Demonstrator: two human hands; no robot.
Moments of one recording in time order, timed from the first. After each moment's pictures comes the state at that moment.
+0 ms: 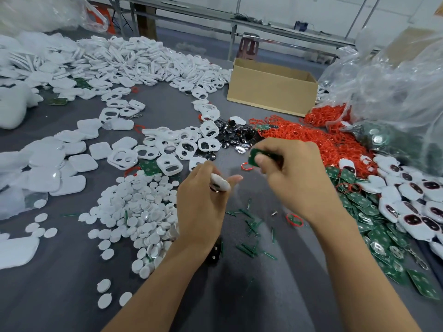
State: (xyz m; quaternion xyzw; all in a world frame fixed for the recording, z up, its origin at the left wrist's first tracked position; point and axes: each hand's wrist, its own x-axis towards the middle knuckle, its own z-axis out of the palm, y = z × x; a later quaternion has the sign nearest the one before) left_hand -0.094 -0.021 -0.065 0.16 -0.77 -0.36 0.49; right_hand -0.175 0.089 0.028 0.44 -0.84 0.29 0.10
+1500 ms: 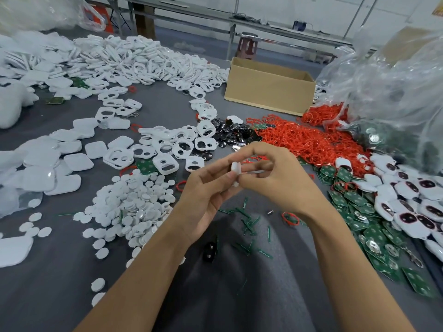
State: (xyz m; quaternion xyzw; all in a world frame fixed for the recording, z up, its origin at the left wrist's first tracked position) left_hand -0.096 -0.031 -0.050 -0.02 -0.45 -0.88 0.17; right_hand -0.180 0.087 0.015 0.42 -0.77 0.47 -0.13
